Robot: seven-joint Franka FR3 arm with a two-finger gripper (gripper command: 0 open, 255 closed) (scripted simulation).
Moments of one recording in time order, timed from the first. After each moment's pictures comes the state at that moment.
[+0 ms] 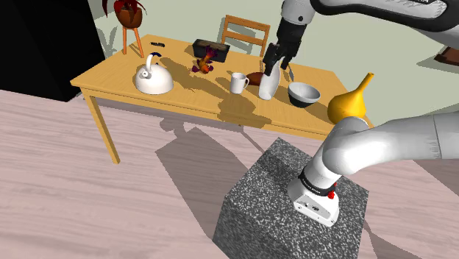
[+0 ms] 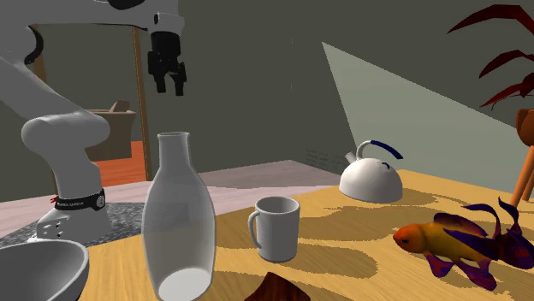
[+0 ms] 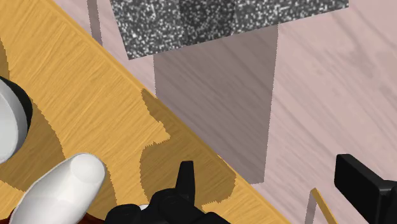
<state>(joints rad) 0.00 -0.80 0.01 -2.35 -0.05 1.60 0.17</state>
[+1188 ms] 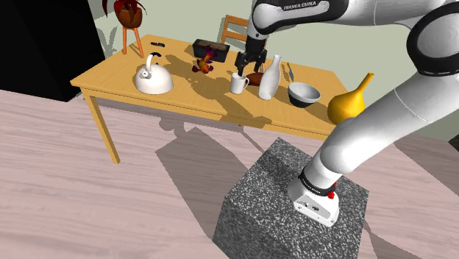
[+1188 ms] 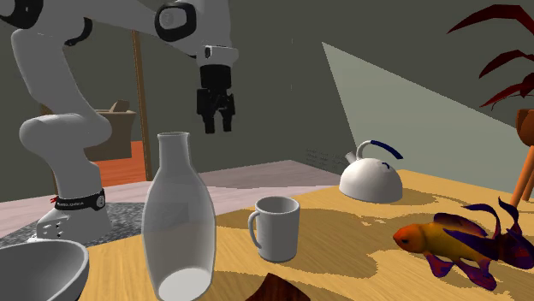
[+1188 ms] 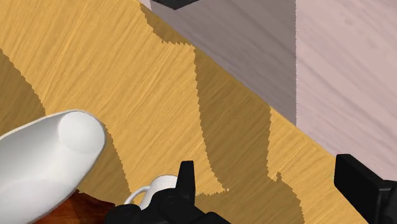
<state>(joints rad) -0.08 -0.28 -0.11 -2.20 -0.09 1.97 0.14</state>
